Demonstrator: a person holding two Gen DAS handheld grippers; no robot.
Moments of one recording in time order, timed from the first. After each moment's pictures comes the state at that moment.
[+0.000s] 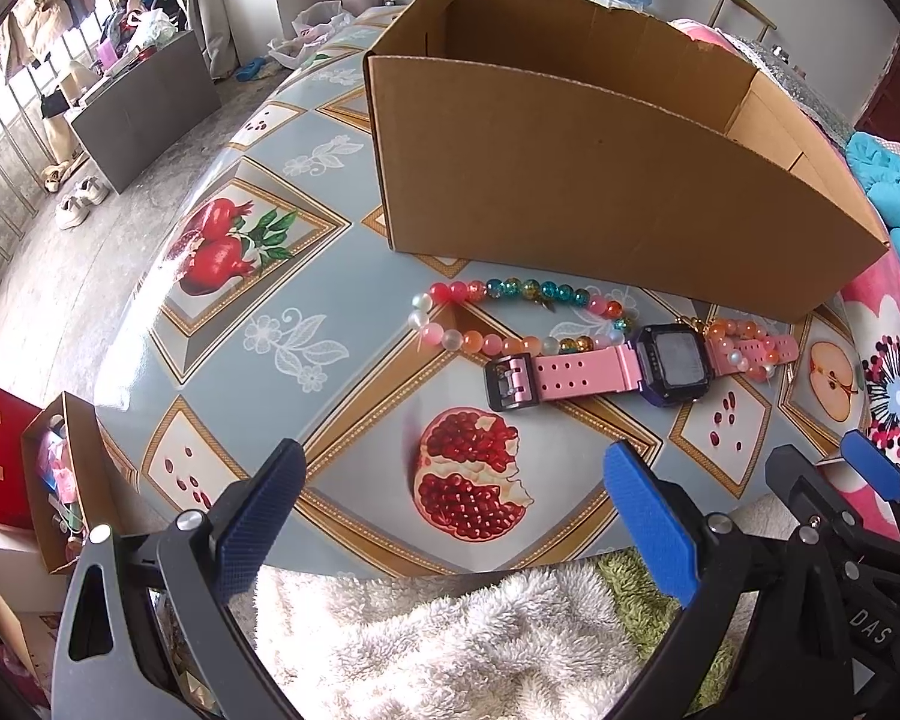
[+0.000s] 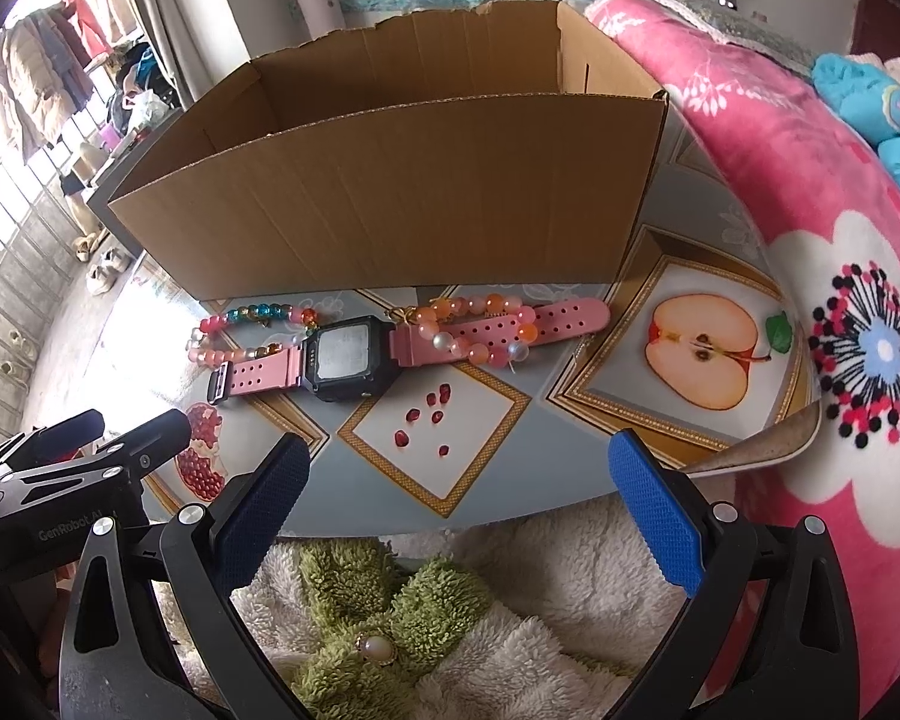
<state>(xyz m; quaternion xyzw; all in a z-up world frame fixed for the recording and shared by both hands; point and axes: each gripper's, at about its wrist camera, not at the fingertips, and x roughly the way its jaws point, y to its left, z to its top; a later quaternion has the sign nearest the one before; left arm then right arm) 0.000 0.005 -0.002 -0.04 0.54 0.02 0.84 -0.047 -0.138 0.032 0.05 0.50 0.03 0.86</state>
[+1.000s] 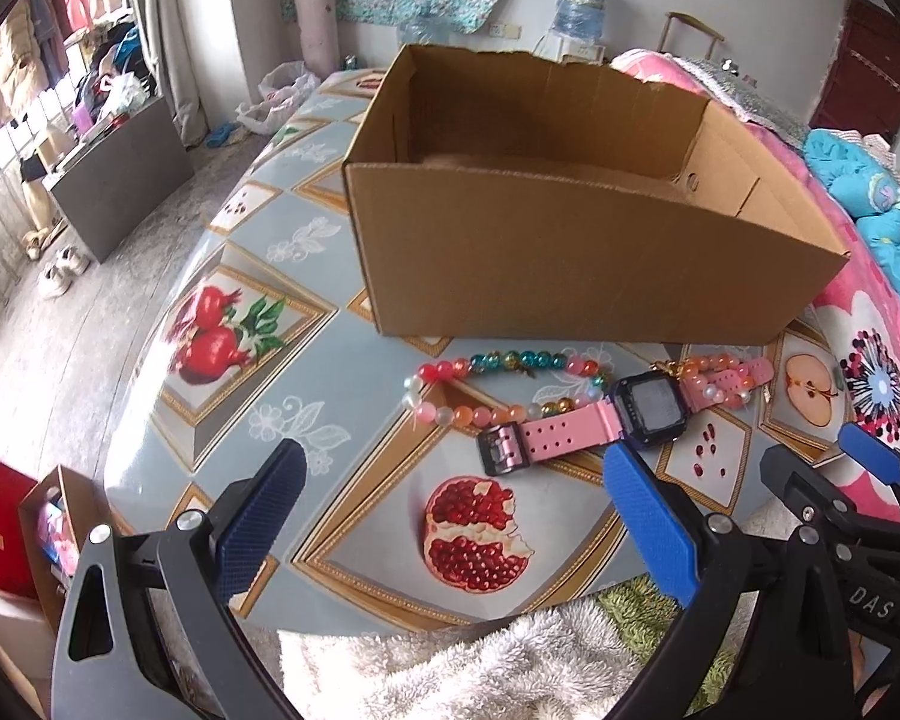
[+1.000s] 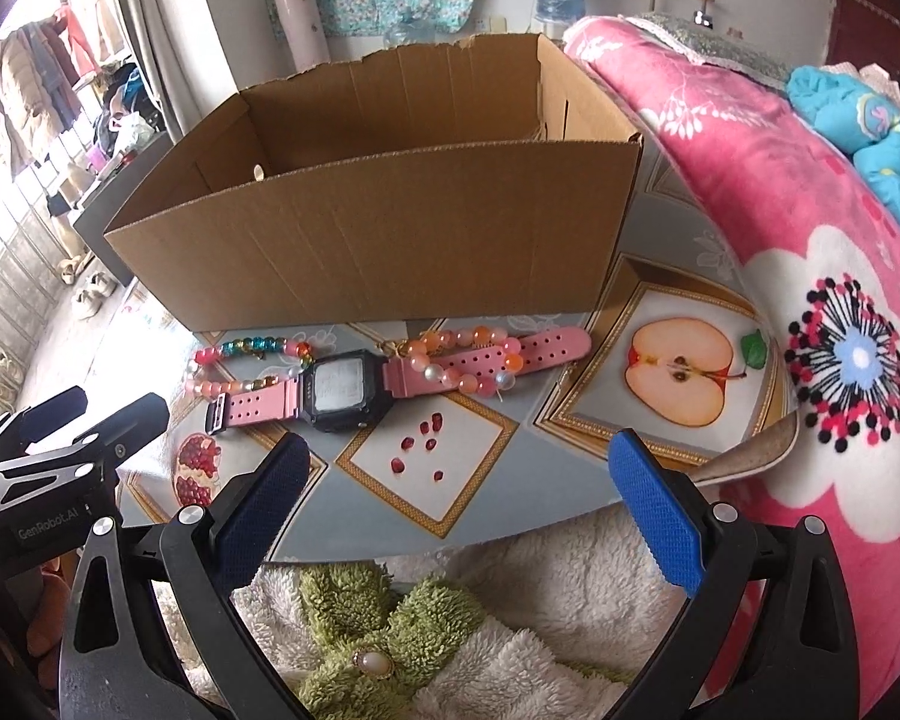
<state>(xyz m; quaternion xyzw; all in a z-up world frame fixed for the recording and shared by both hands) 0.007 0.006 0.017 -0.01 0.48 -0.03 0.88 -0.046 -0.137 0.046 0.05 0.47 0.01 0.88</state>
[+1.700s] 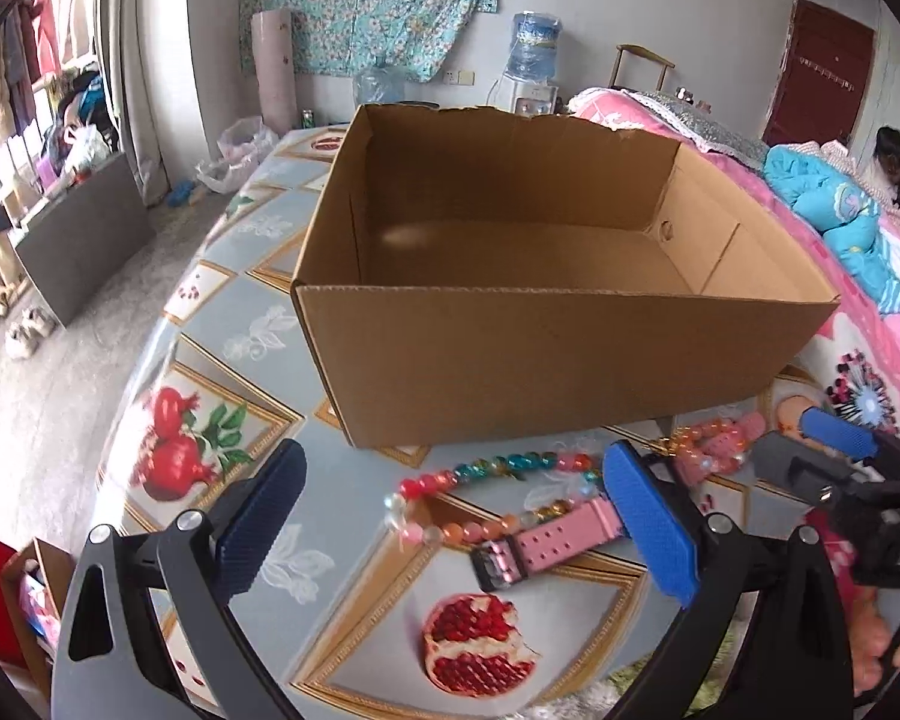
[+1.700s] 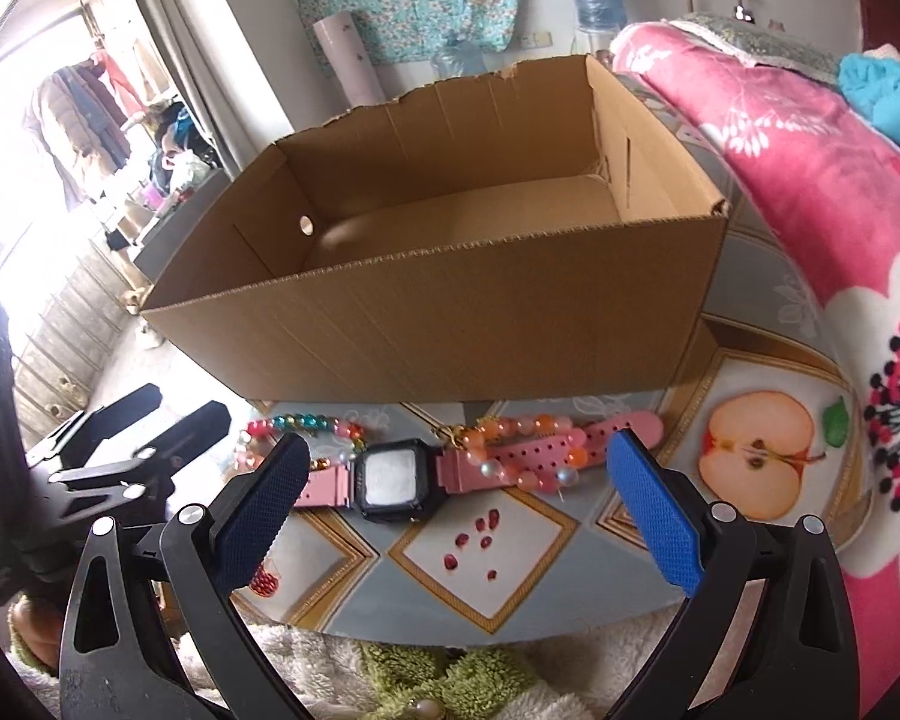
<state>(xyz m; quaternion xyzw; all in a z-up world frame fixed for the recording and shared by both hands) 0.046 0.004 0.016 0.01 0.42 -0.07 0.90 -0.002 -0.147 0.046 0.11 0.45 0.10 0.88</state>
